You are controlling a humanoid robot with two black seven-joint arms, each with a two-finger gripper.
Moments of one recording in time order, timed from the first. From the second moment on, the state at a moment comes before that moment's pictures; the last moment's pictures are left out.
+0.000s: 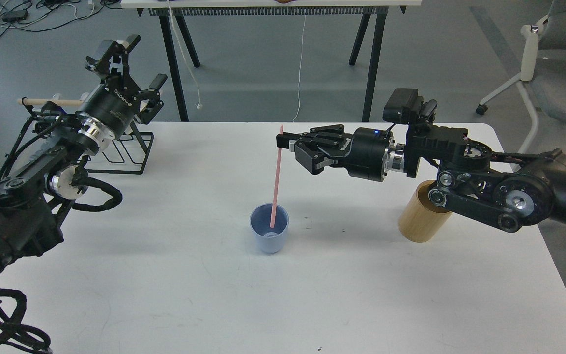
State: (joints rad) left arm -0.80 0.32 -0.71 -0.54 0.38 -0.49 -0.49; right arm 1.13 -0.43 0.00 1.17 -1.45 -0.14 0.49
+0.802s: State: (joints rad) left arm -0.81 0.32 -0.72 -0.54 0.38 -0.49 -0.49; right arm 1.14 -0.47 0.08 1.22 -1.37 -0.14 0.49
